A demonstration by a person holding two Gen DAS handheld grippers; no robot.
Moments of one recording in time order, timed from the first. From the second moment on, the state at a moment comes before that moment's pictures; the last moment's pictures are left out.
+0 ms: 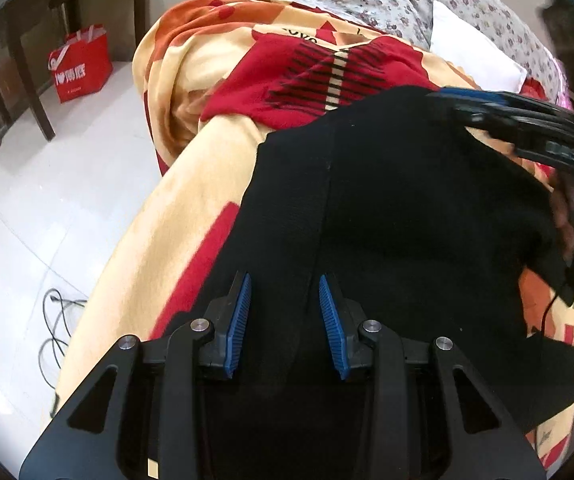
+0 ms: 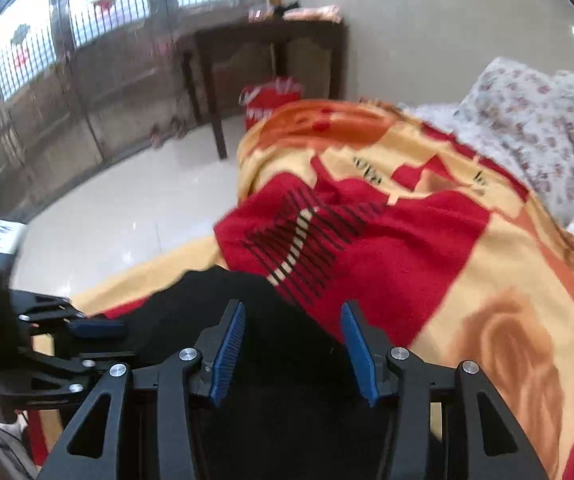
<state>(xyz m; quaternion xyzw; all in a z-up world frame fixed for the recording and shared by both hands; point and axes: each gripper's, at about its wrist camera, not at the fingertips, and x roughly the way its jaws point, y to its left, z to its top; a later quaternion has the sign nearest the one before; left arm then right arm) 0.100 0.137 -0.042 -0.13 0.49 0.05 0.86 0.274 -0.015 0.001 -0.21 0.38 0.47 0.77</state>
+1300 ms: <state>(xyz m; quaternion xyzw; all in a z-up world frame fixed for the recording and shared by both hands) 0.007 0.158 -0.009 -0.20 0.46 0.04 0.86 0.037 -0.234 -0.052 0.04 0.41 0.26 0.87</state>
